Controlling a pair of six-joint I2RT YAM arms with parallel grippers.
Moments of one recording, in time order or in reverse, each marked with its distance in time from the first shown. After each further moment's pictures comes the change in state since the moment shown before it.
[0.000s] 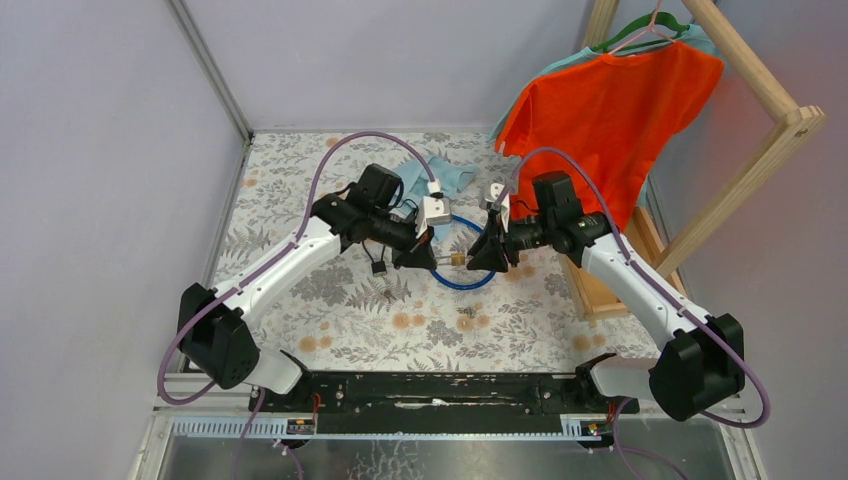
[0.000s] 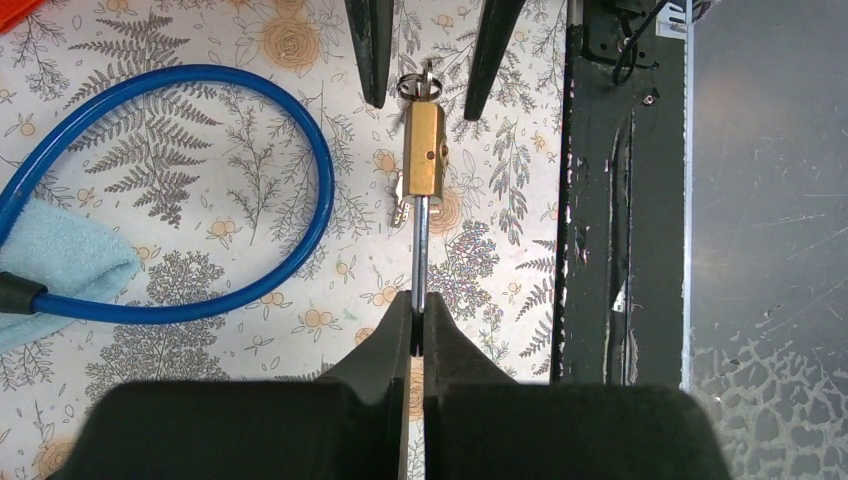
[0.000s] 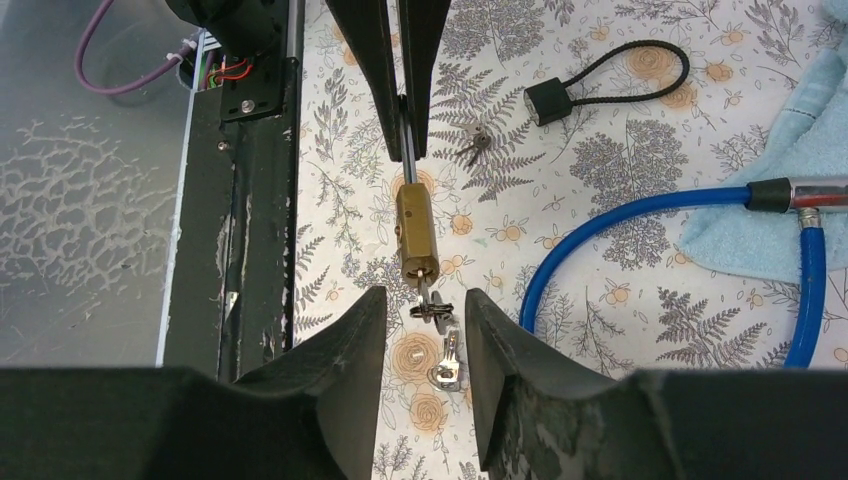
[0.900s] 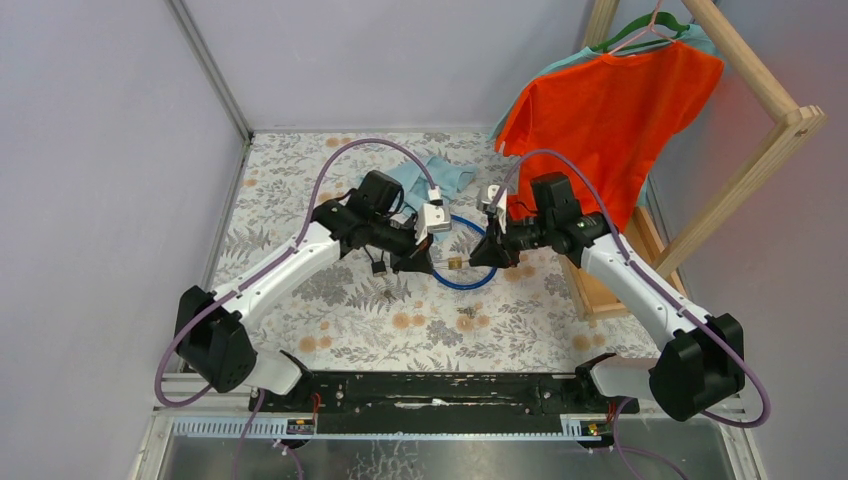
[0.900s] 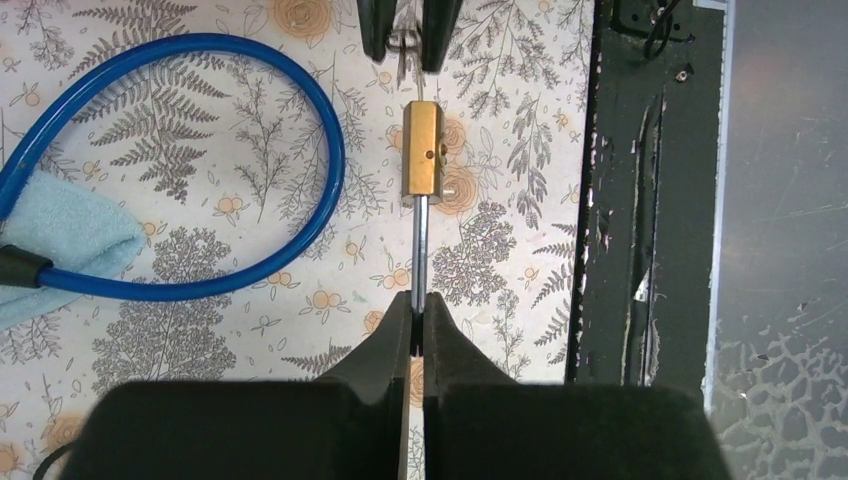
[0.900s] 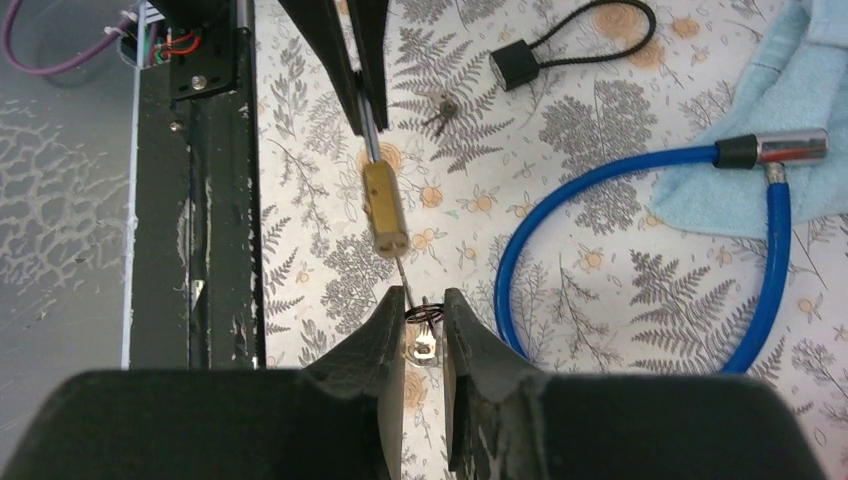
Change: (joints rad) left arm -0.016 -0.014 -0.041 0.016 -0.056 0.014; right arm 0.009 0.000 0.002 -0.016 0.096 -0.013
